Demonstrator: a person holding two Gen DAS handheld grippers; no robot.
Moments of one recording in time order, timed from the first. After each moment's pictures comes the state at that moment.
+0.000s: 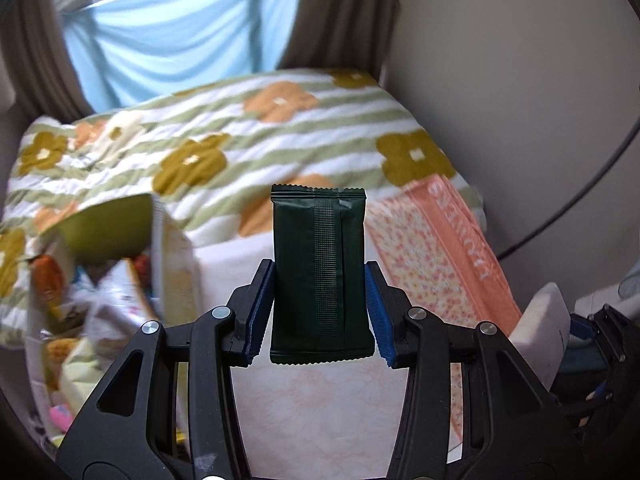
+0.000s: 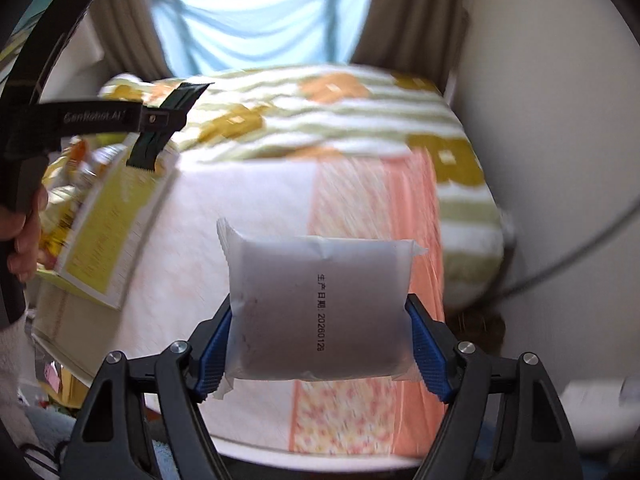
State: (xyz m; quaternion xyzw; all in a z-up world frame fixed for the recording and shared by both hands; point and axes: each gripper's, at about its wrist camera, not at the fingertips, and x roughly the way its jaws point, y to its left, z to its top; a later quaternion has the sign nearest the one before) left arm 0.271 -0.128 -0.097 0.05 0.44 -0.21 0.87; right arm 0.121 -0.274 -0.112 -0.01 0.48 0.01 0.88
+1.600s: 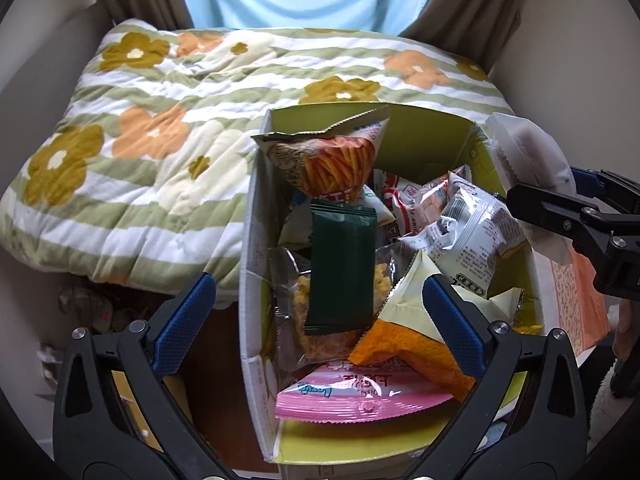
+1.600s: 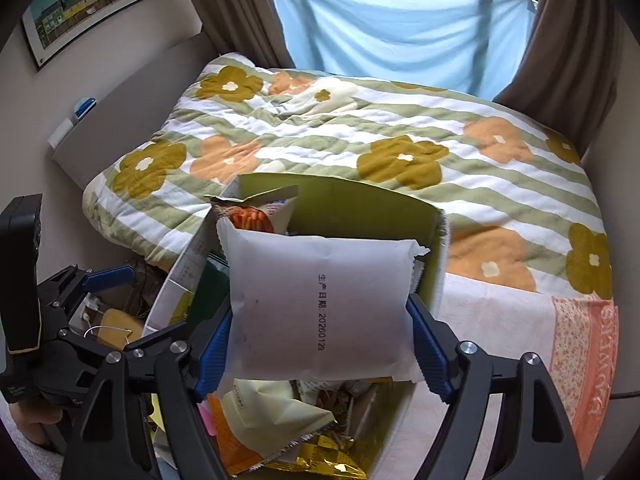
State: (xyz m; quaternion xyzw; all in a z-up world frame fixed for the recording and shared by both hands) left arm 0.313 0.197 -0.146 0.00 0.52 -0.10 0.85; right arm 0.303 0.012 -0.096 0.00 0.50 0.15 0.86
